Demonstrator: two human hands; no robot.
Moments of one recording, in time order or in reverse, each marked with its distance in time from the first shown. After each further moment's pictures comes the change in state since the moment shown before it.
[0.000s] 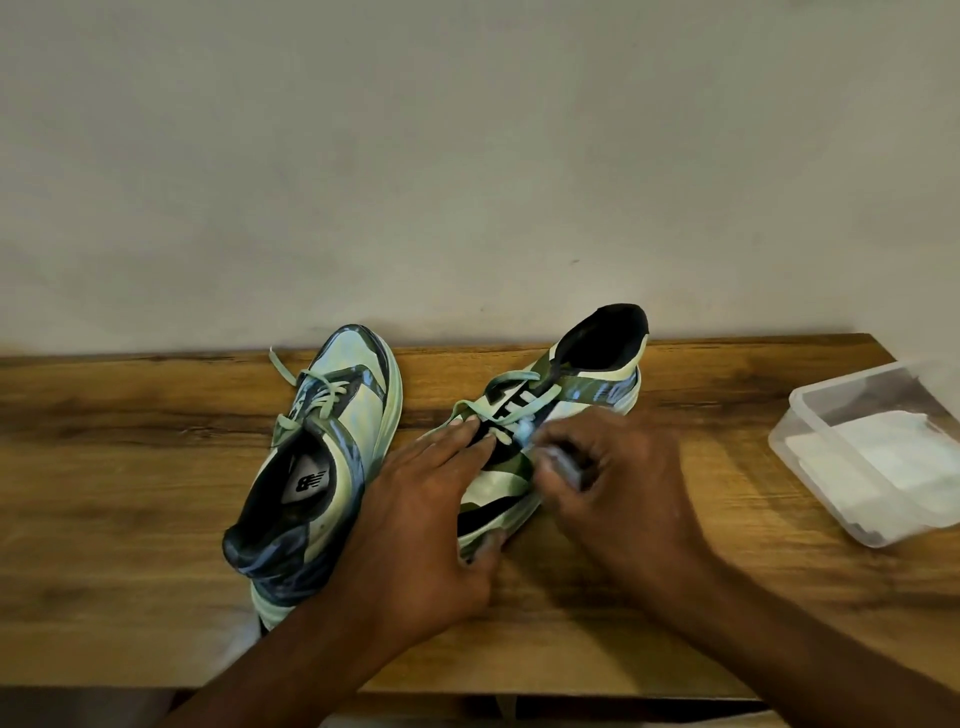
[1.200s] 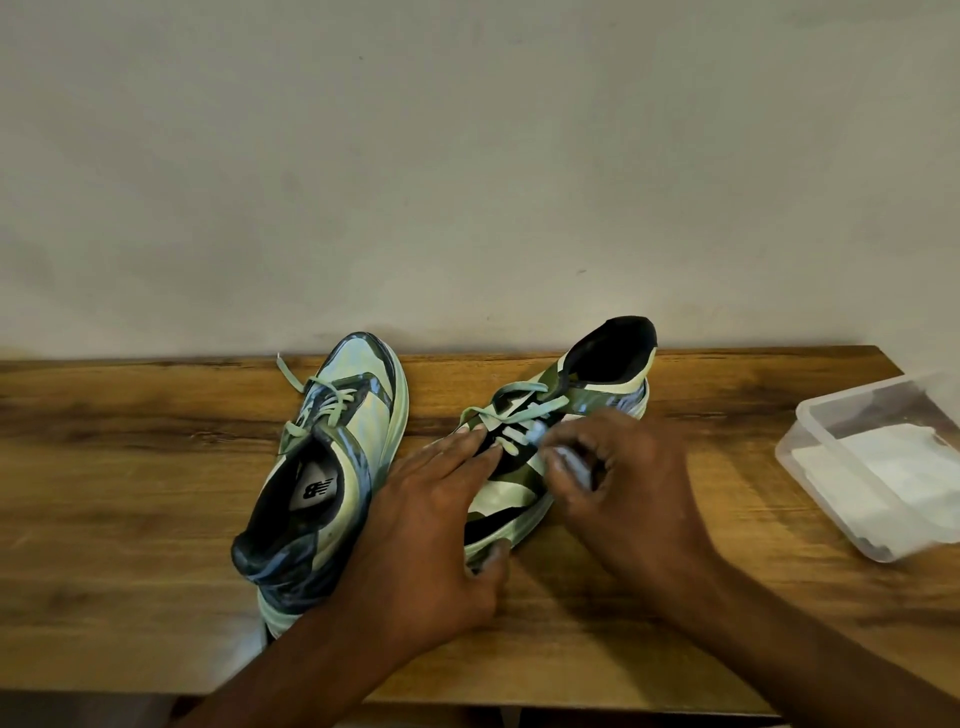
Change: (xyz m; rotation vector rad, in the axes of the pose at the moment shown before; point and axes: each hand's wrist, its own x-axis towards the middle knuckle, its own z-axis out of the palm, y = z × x) left_hand 0.000 -0.002 0.002 0.023 0.003 0.018; right_hand 0.006 0.001 0.000 -0.037 0.002 0.051
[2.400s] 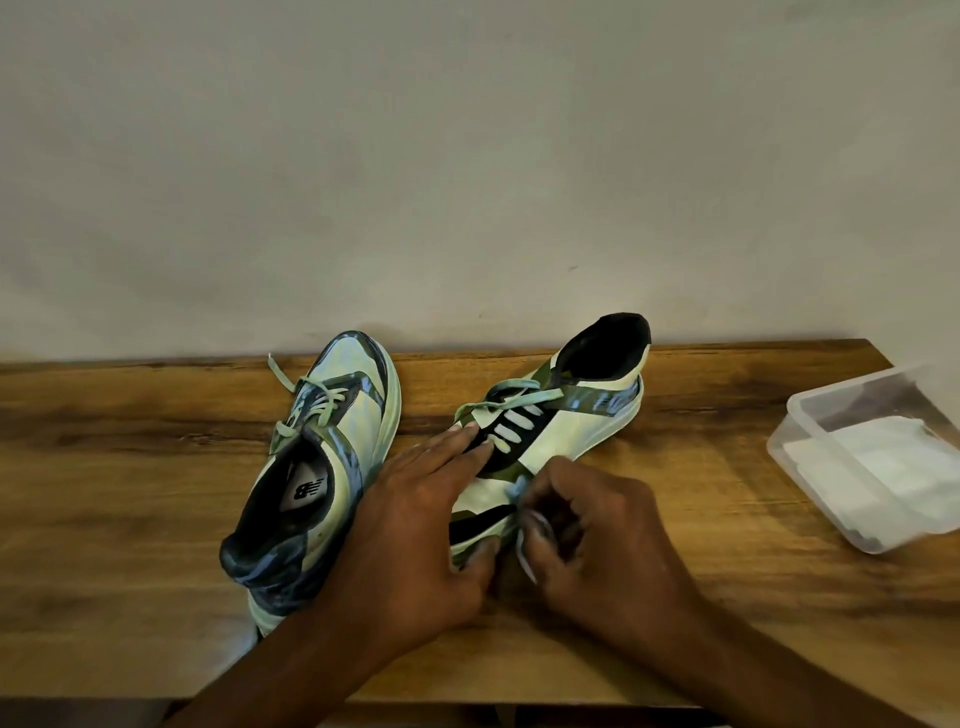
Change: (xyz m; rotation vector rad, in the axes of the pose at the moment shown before) left_hand -0.001 -0.003 -0.003 -0.079 0.031 -0.007; right_hand -0.029 -0.004 0.004 0.104 -0.175 -0.076
